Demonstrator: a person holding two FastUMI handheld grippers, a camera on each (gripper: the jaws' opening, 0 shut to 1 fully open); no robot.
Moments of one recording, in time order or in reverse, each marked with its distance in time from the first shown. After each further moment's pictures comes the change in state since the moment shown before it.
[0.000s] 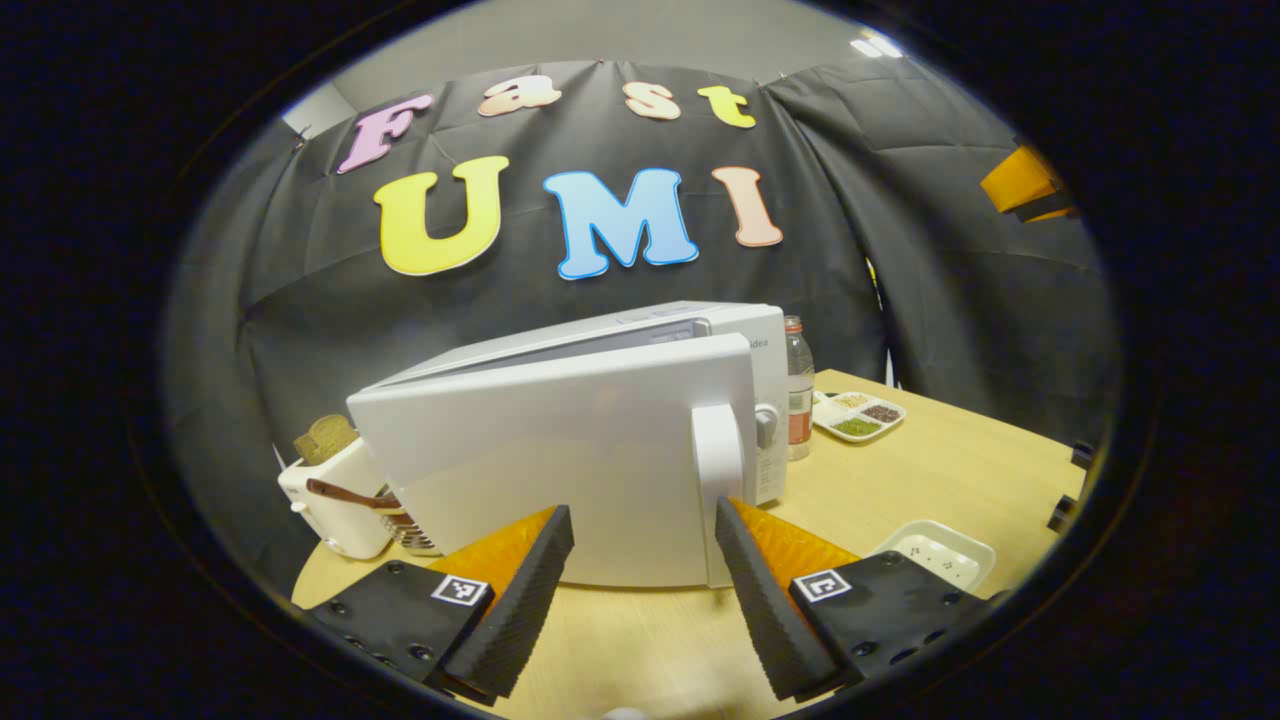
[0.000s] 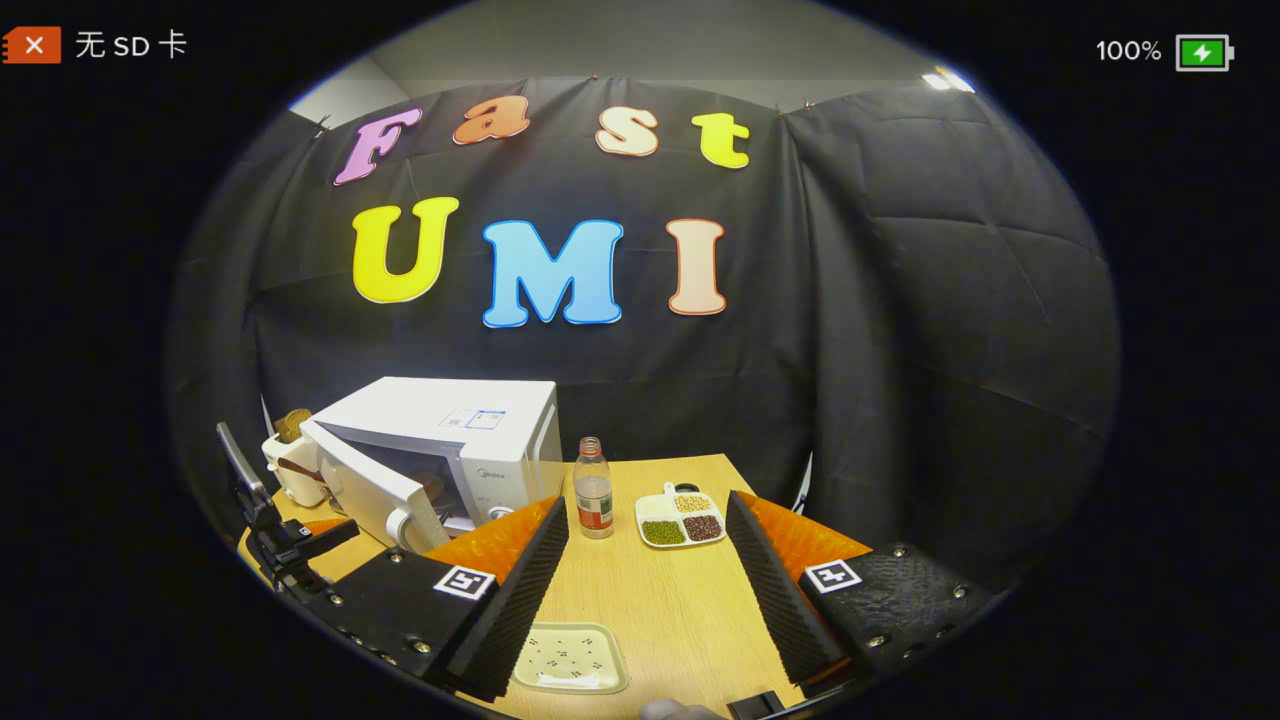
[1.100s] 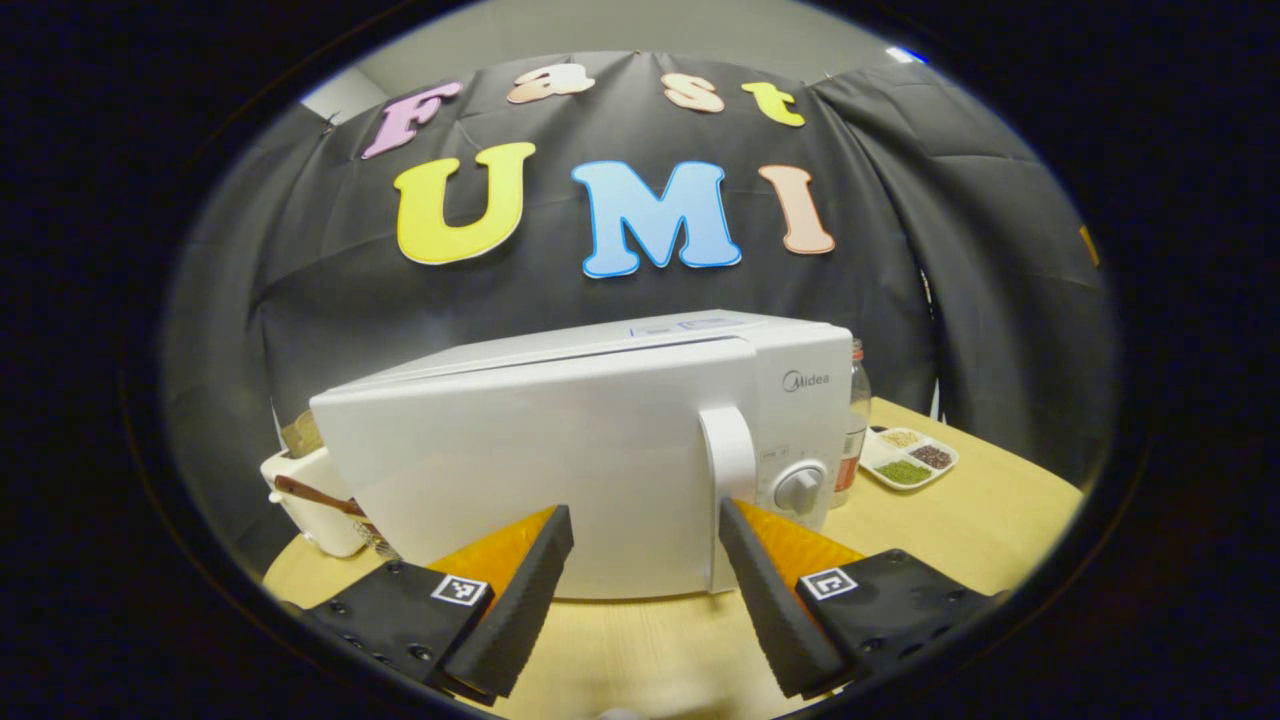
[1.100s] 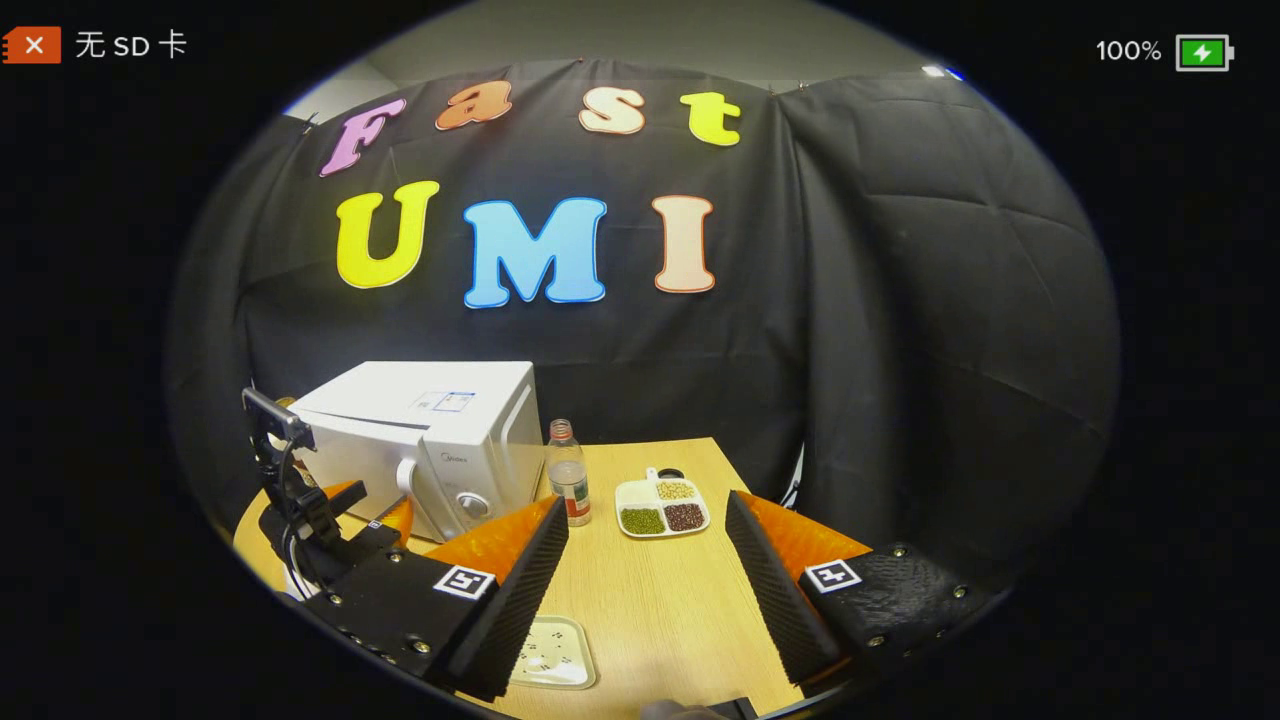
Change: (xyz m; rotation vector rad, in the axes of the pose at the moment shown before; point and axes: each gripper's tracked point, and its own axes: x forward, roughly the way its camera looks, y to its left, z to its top) left arm 0.072 -0.005 0.018 -0.076 -0.004 0.120; right arm 0.023 -0.036 -0.013 0.006 0.062 0.000
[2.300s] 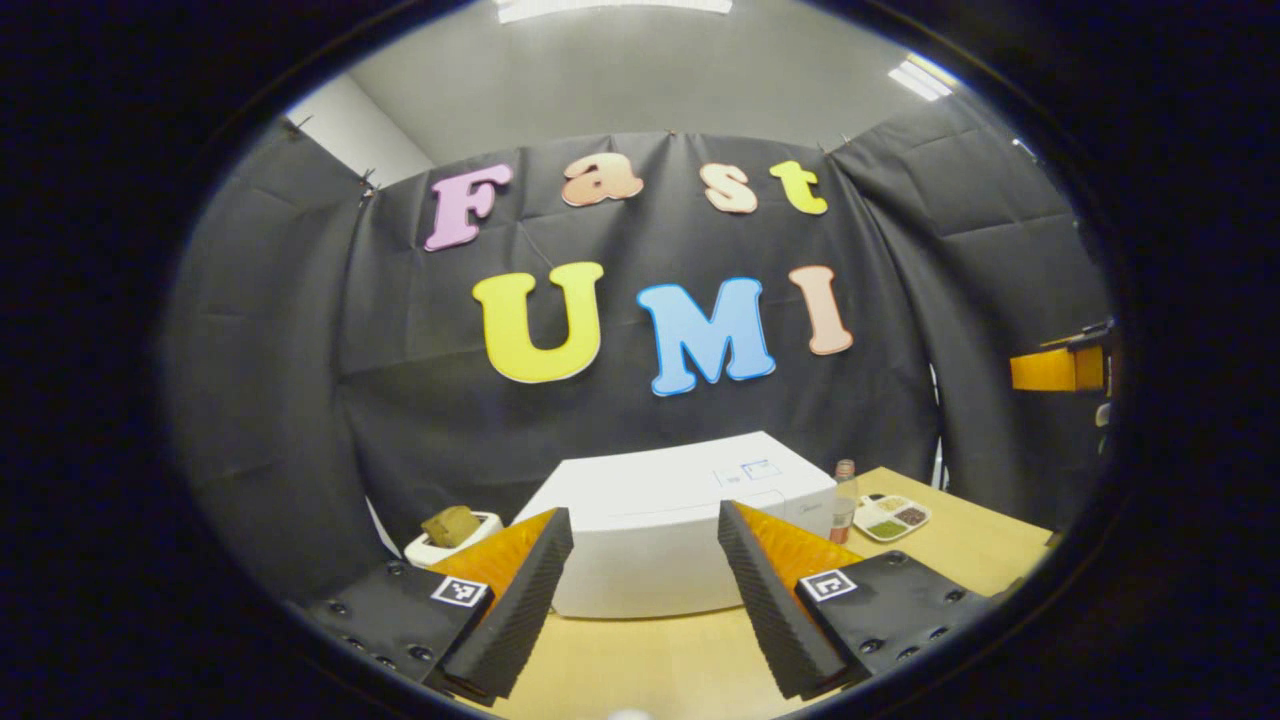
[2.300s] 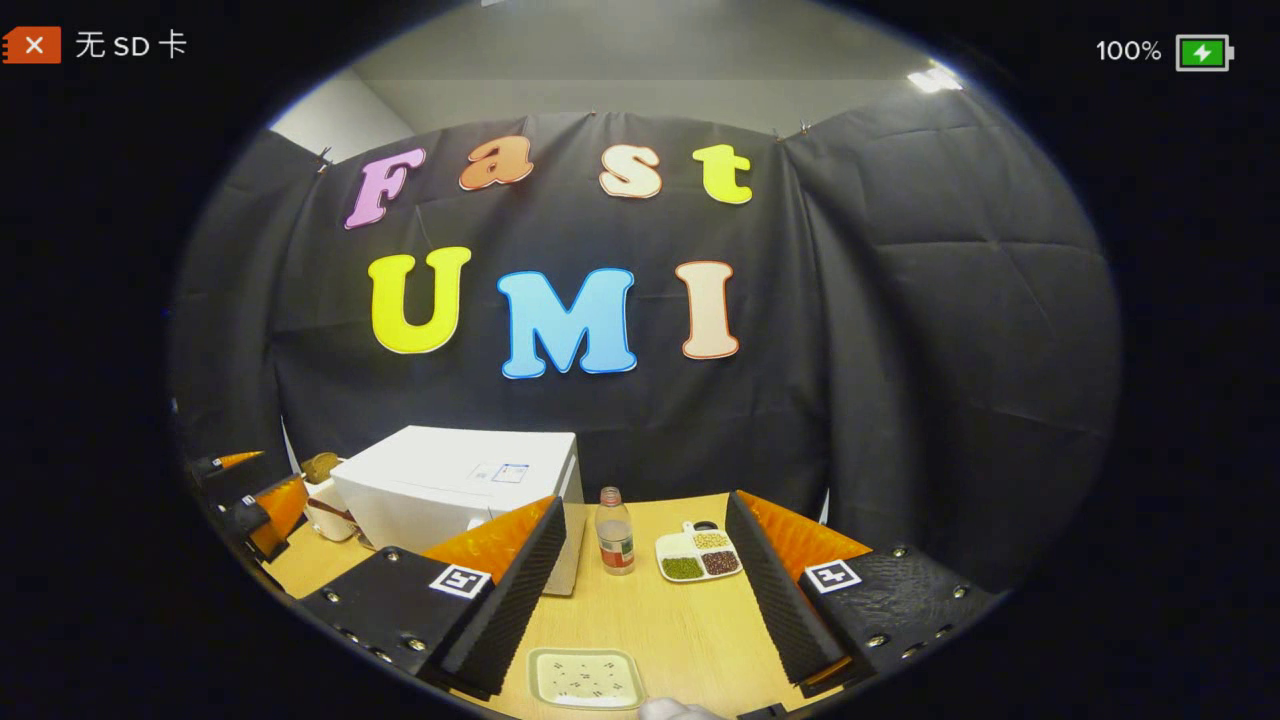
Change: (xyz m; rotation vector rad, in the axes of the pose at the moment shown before) left arm -0.213 0.119 0.178 0.028 -0.192 0.112; right arm -0.048 0.046 0.067 0.060 -0.182 0.074
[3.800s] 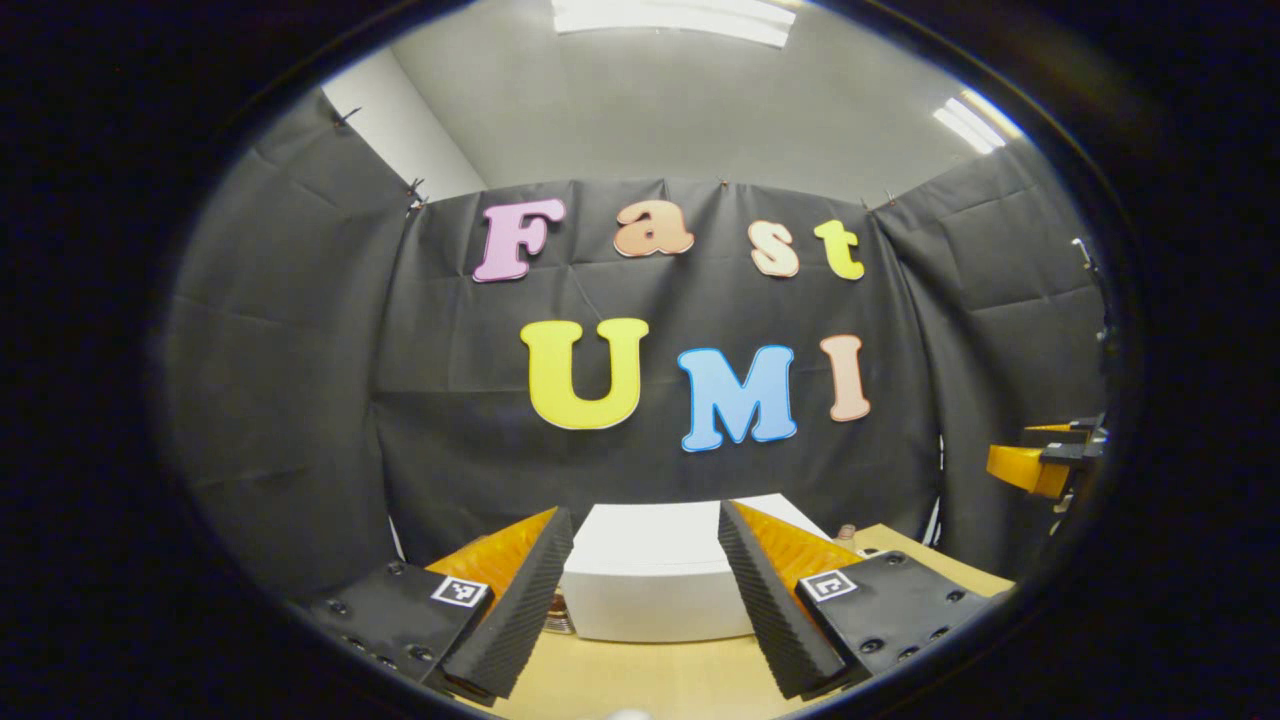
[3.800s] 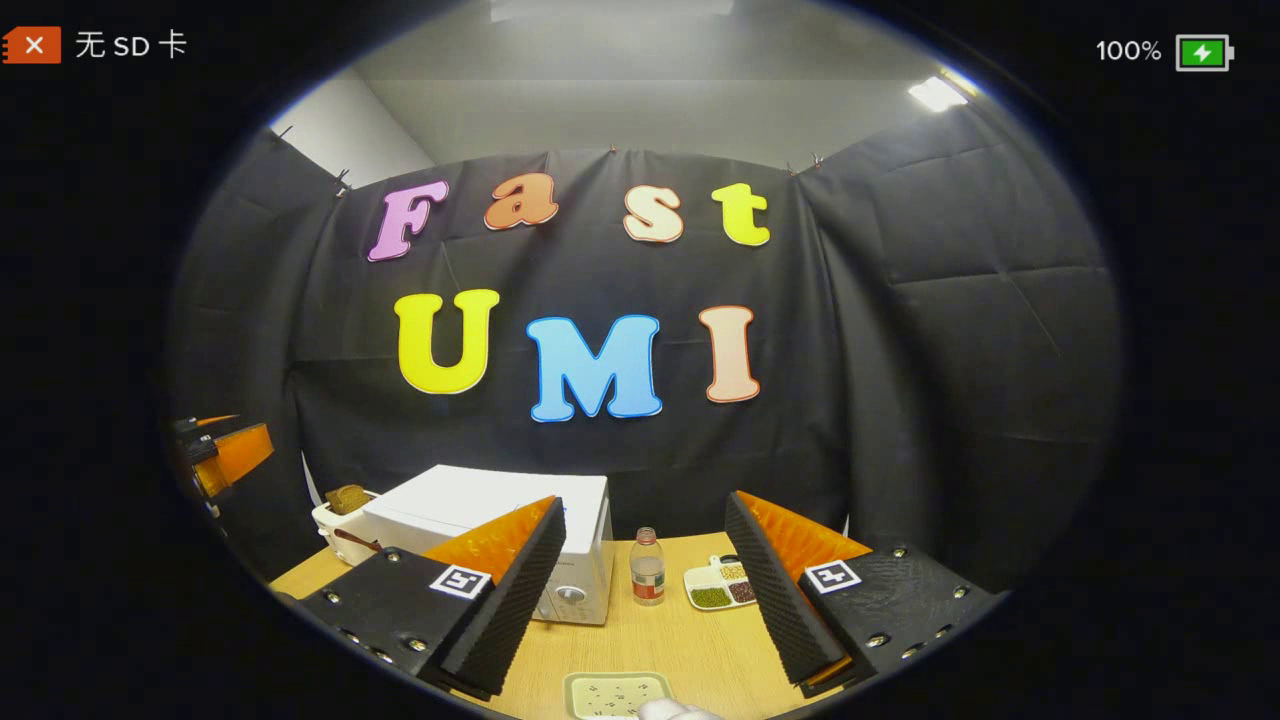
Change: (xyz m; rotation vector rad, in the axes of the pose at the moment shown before) left arm -0.032 0.042 0.074 -0.107 -0.089 0.035; right arm -0.014 0.042 0.040 -0.021 -0.120 0.037
